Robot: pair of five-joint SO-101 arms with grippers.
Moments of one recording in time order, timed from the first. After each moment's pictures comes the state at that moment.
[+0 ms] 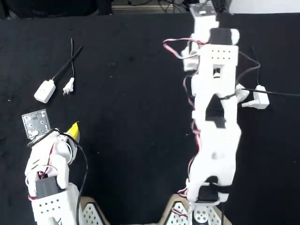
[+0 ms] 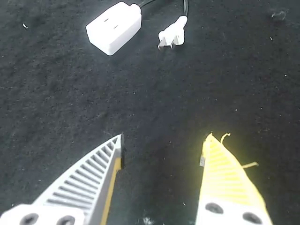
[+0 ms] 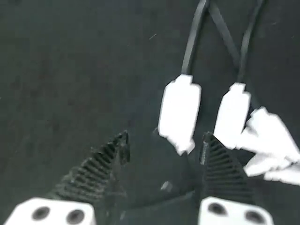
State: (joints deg) left arm -21.8 -104.0 94.7 52.5 -0.9; right arm -0.1 31.8 -48.3 99.3 9.9
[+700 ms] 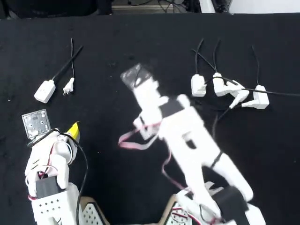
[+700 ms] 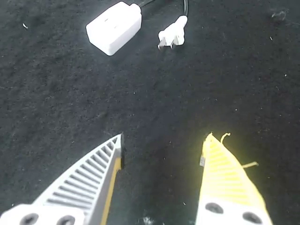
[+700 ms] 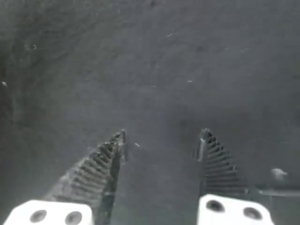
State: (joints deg) left arm -21.8 -104.0 94.7 52.5 -0.9; right arm -28.5 -21.3 42.3 60.2 7.3
